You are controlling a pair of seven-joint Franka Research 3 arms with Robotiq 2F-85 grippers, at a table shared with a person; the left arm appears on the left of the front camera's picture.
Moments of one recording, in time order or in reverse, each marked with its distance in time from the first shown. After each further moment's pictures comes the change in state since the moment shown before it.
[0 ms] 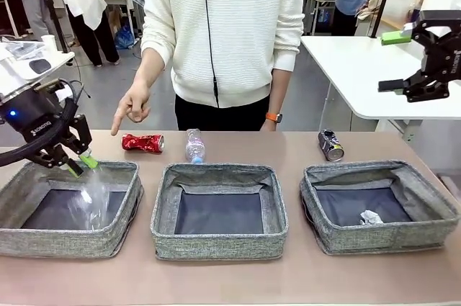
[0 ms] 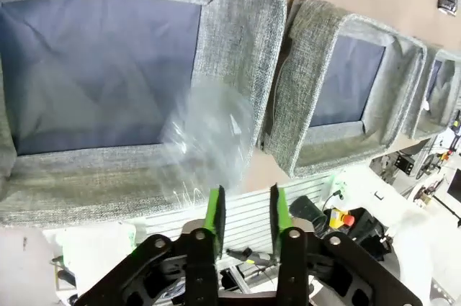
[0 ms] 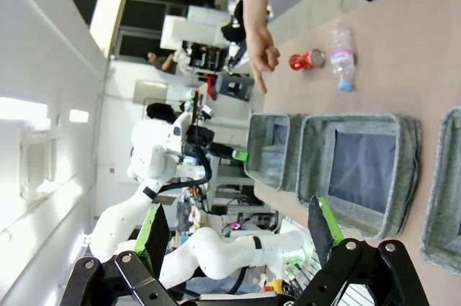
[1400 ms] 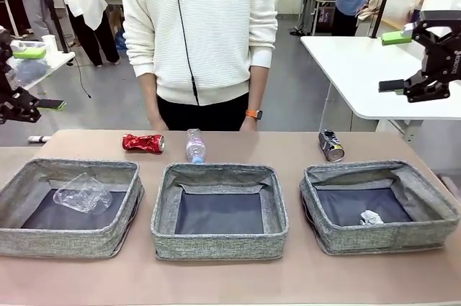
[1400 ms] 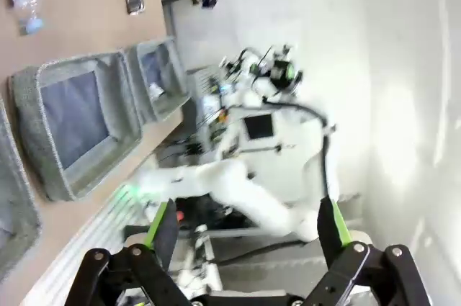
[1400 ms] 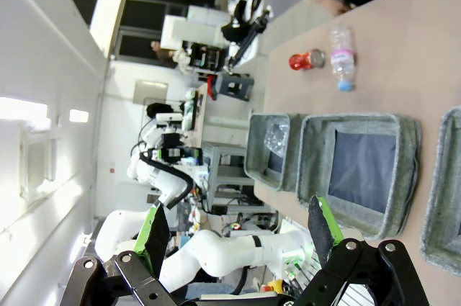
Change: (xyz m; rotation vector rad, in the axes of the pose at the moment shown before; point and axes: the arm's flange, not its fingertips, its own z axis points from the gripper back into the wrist) left arm -0.032 0.042 0.076 -0.994 -0.136 -0.287; right arm 0.000 0.000 0.000 0.000 0.000 0.000
